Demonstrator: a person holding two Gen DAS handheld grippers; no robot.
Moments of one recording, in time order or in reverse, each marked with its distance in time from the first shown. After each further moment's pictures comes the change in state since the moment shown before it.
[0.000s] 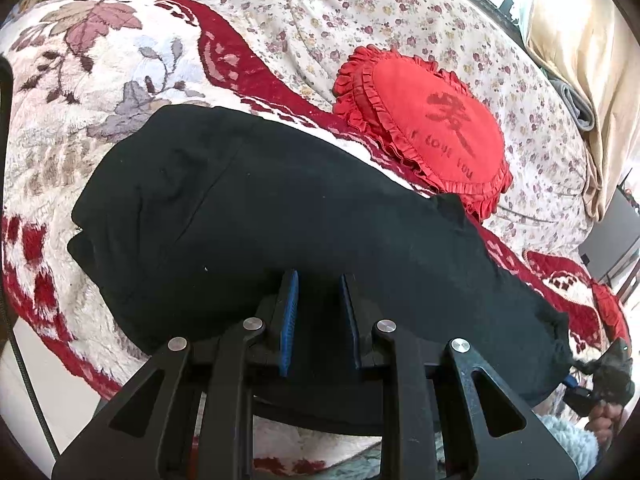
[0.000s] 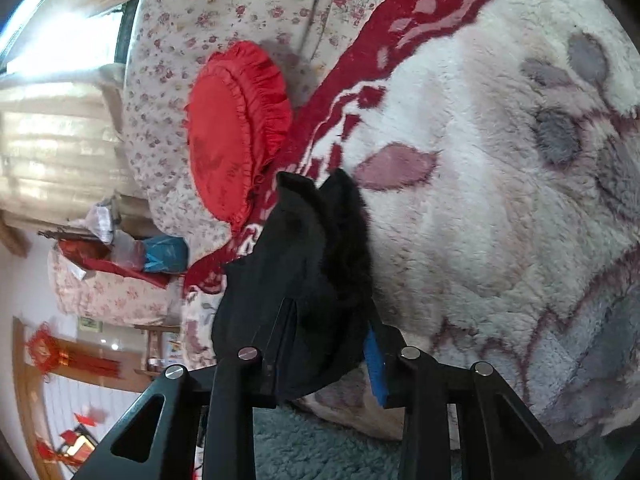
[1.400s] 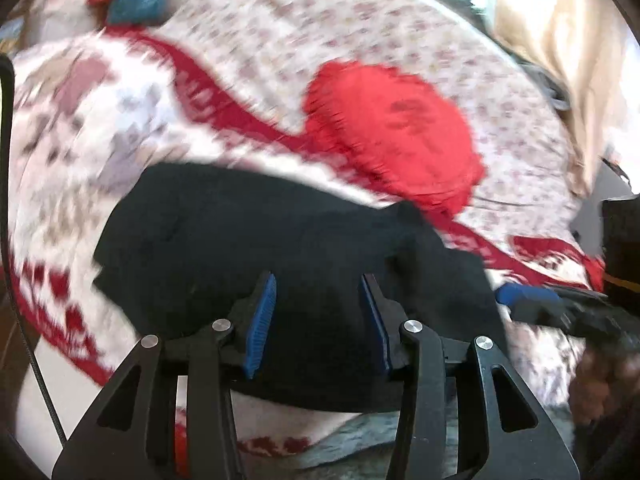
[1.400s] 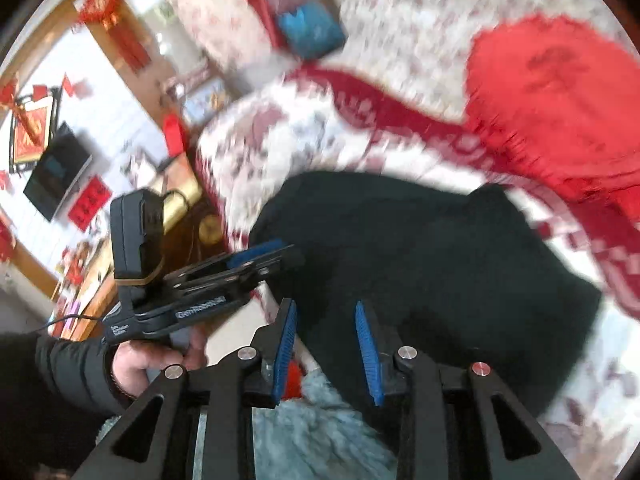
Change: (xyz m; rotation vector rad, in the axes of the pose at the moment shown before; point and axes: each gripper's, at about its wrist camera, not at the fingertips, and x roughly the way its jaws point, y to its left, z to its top) left arm -0.046 -0.041 0.010 0.148 -0.042 -0.049; right arm 0.168 0.240 -0.113 -1.058 0.357 0.050
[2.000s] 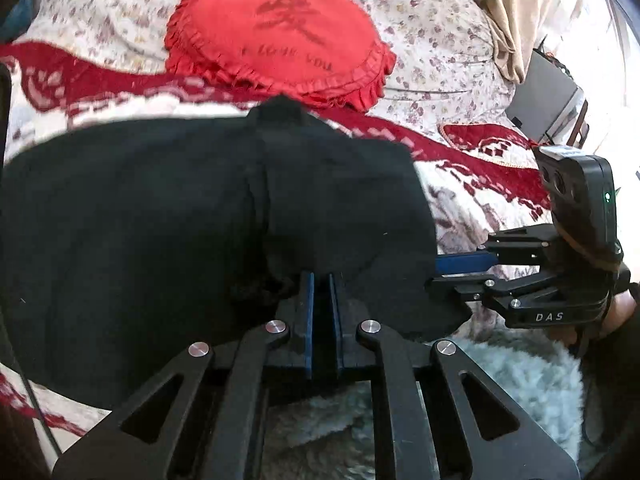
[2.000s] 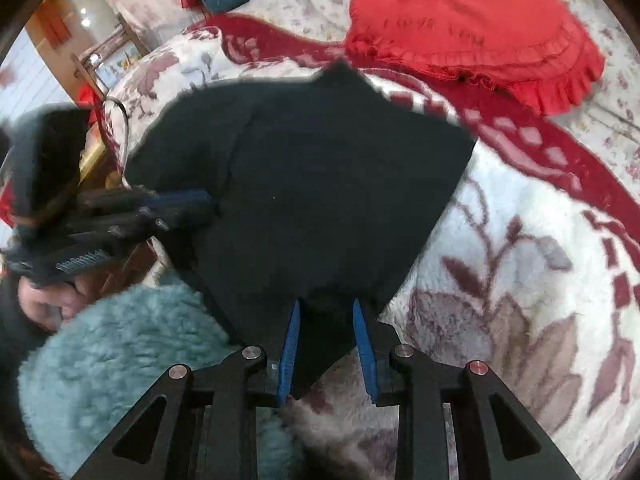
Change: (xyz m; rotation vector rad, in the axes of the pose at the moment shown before) left arm 0.062 -0.074 -0.012 0.246 0.299 -0.214; right arm 0.006 -0.066 -0.063 0.060 0.222 -0.282
